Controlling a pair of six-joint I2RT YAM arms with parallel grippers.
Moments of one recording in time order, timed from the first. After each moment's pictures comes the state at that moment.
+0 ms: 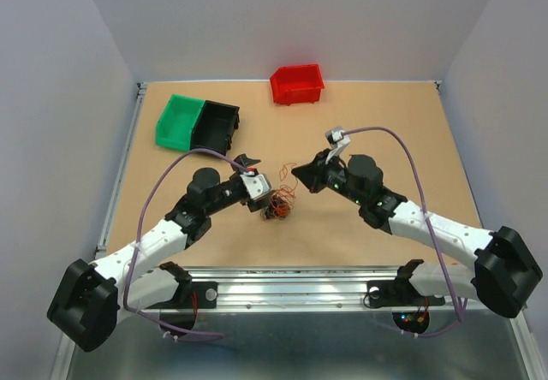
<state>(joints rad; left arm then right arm) -0.61 1.00 0.45 0.37 0.38 0.53 0.74 1.19 0.62 0.43 -0.13 0.44</state>
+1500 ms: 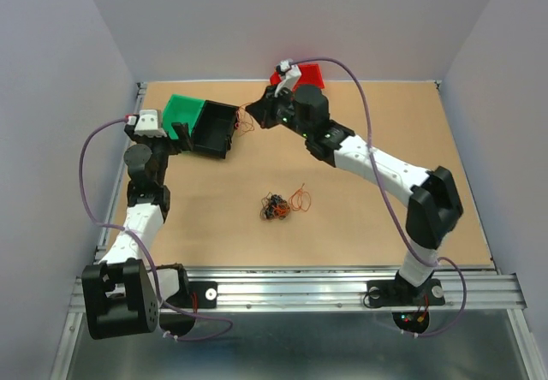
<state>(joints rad) 0.08 1.08 0.55 0.60 0.13 -0.07 0.74 1.74 1.49 0.20 -0.11 0.40</state>
